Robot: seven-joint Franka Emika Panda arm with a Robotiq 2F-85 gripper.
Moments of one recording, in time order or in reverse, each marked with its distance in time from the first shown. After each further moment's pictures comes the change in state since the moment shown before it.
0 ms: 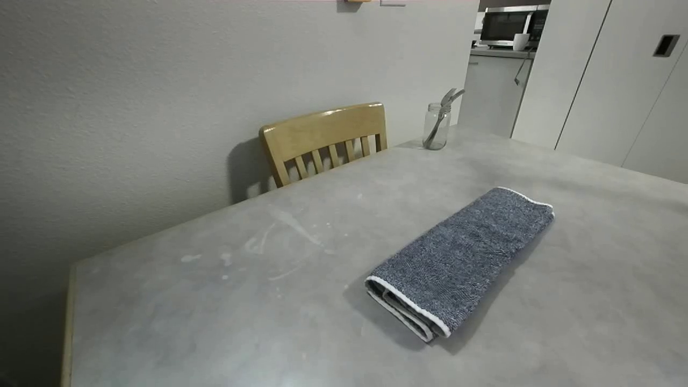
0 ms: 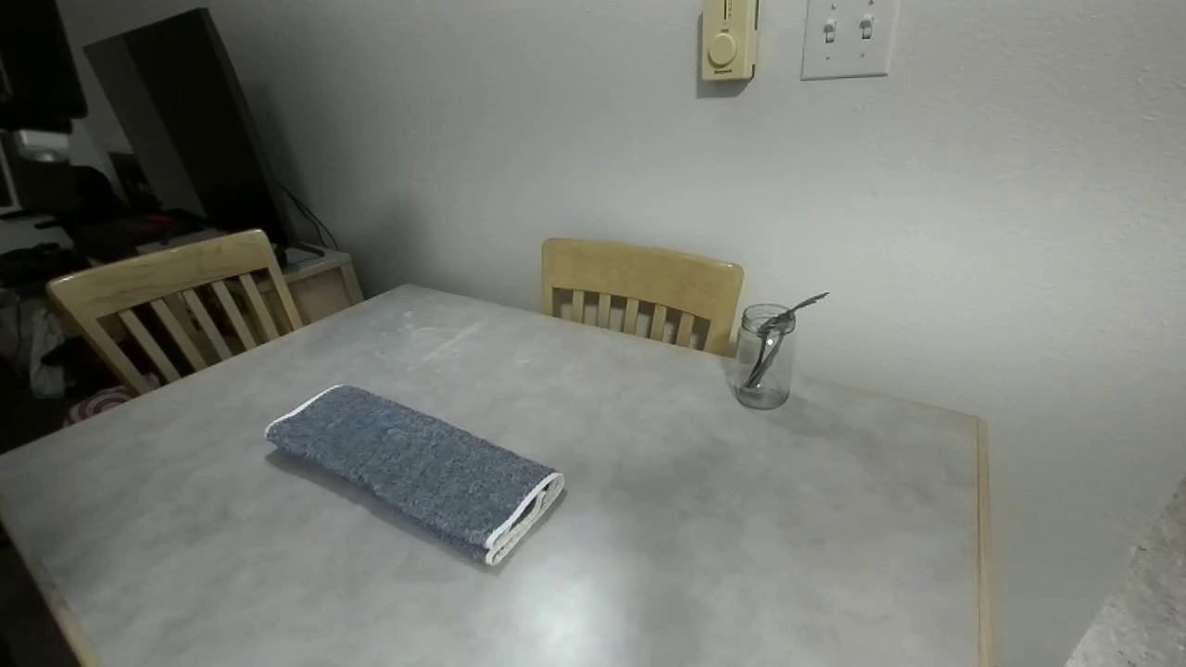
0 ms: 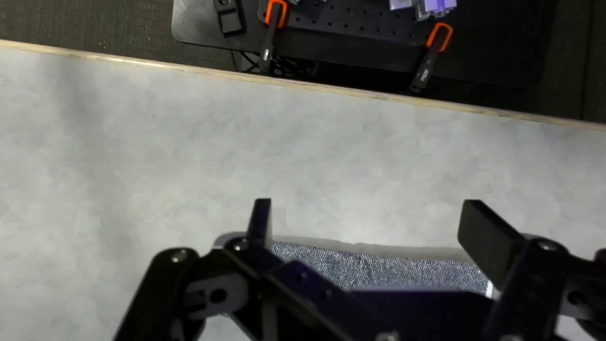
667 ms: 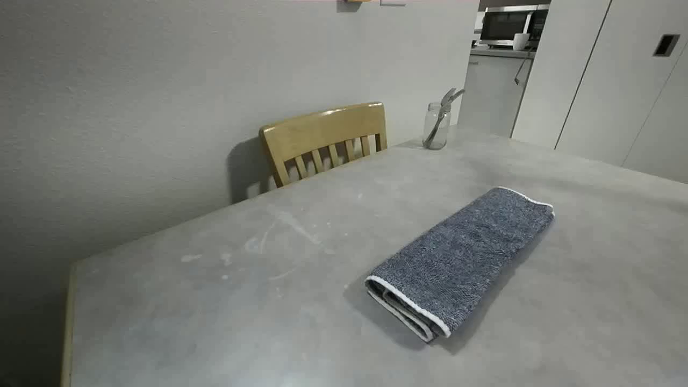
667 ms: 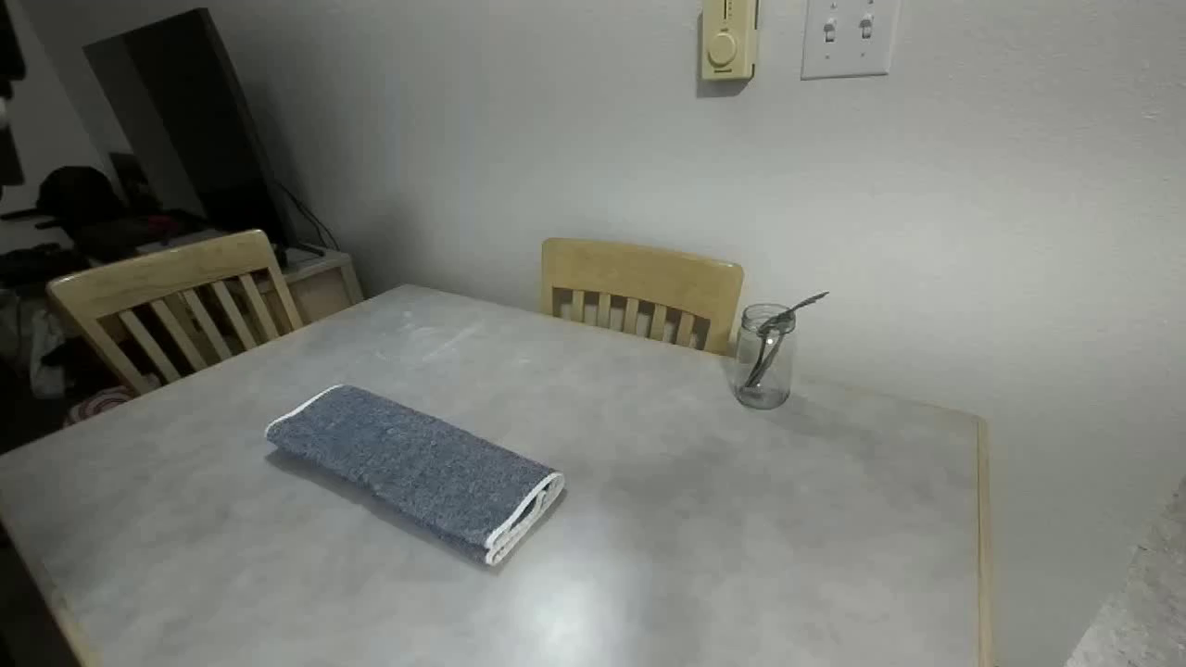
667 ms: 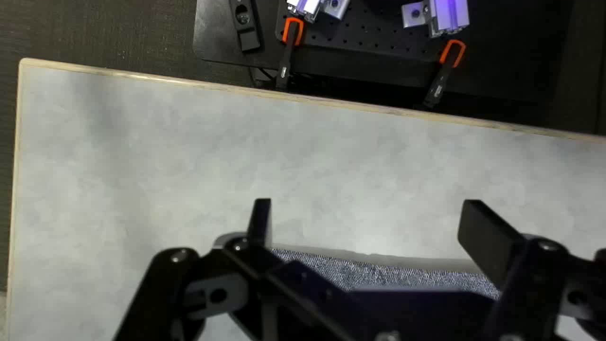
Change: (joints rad) arm -0.019 -0.055 -0.002 0.000 -0.037 -0.056 -0.017
